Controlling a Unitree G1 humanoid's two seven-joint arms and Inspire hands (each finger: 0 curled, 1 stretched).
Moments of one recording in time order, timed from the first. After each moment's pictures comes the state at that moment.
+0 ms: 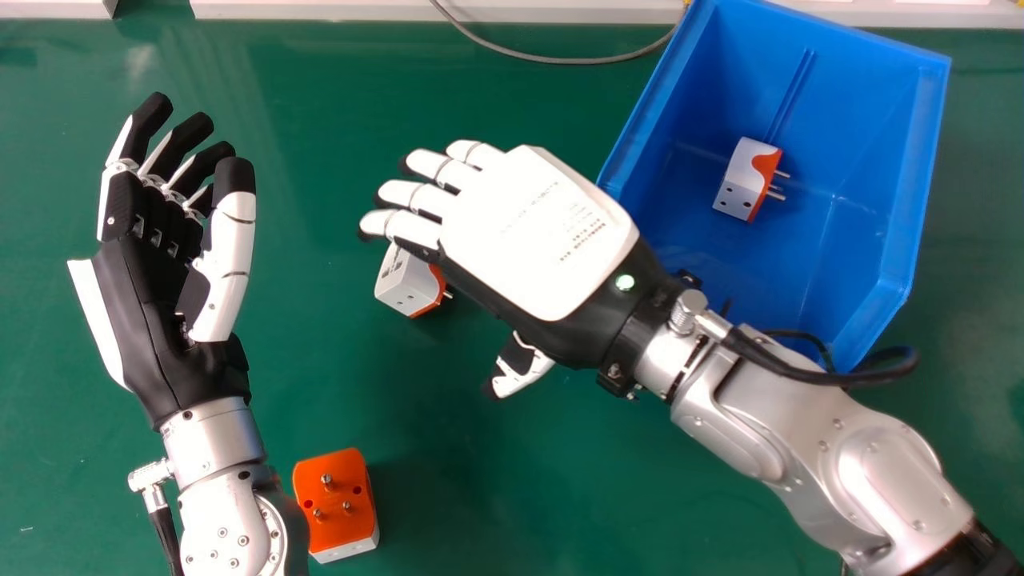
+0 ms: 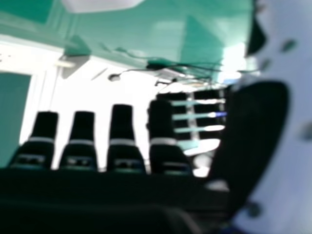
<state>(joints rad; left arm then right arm) -0.13 -0.02 0.26 0.45 -0.07 -0.79 0.16 -0.41 -0.34 0.53 -0.01 -1.12 -0.27 0.01</state>
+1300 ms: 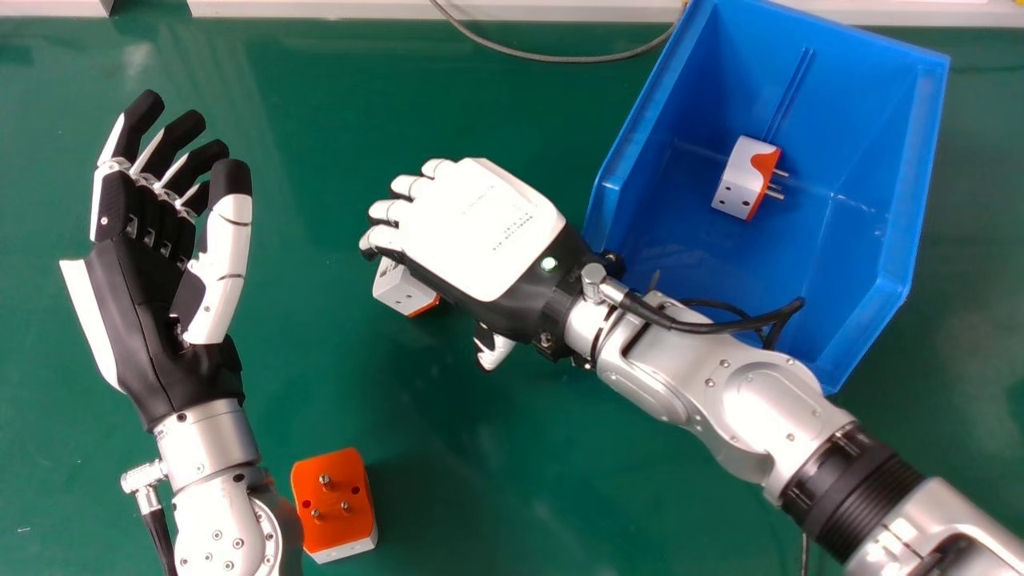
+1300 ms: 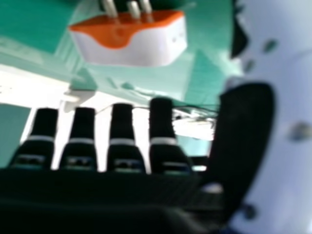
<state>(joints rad) -0.14 -0.01 0.26 0.49 -0.07 -0.83 0.15 -0.68 -0.21 0.70 0.50 -1.18 -0.20 -0.15</state>
